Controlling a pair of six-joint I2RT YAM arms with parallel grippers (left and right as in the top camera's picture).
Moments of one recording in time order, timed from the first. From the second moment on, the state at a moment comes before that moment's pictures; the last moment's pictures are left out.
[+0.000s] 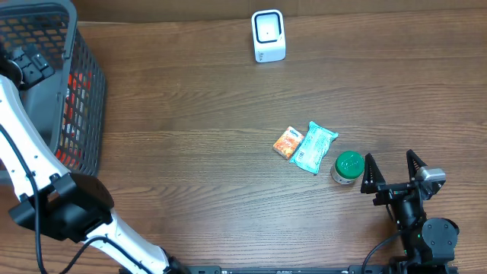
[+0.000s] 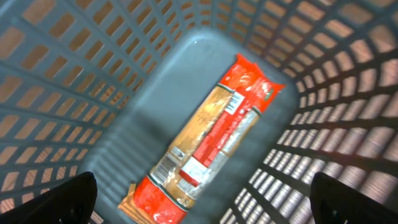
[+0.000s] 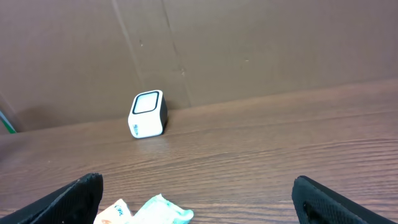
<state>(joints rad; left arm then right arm) 0.61 2.06 2.33 -1.23 -0.10 -0.07 0.03 0.01 0.02 -0.02 -0.13 0.23</state>
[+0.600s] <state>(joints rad) 0.68 2.34 2.33 -1.22 0.08 0.10 0.03 0.01 0.02 -0.02 -0.13 0.23</state>
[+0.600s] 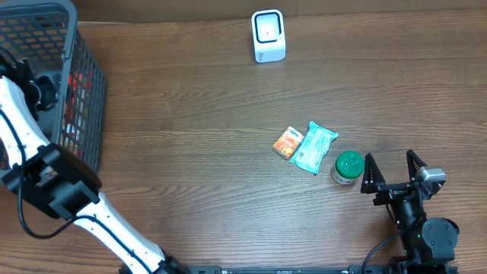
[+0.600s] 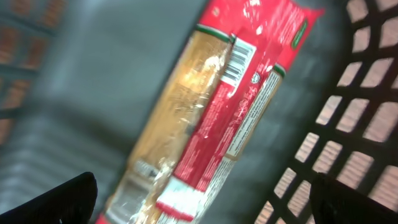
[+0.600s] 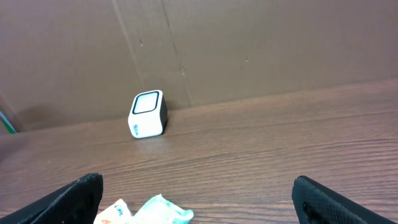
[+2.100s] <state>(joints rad) 0.68 2.53 2.56 -1.31 0.05 0.14 0.03 0.01 0.02 -0.02 -0.13 0.23</state>
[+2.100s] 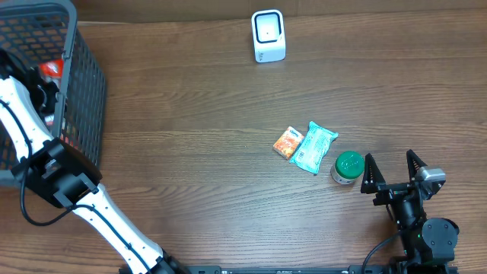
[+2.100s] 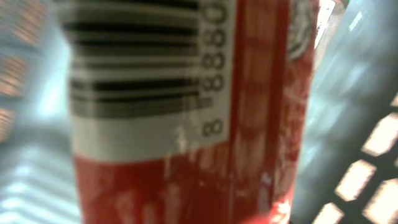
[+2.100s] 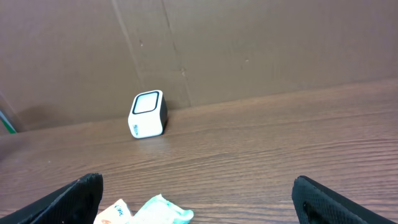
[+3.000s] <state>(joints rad) 0.36 1.72 2.71 -1.57 0.27 -0.14 0.03 0.01 0.02 -0.02 -0.13 0.23</state>
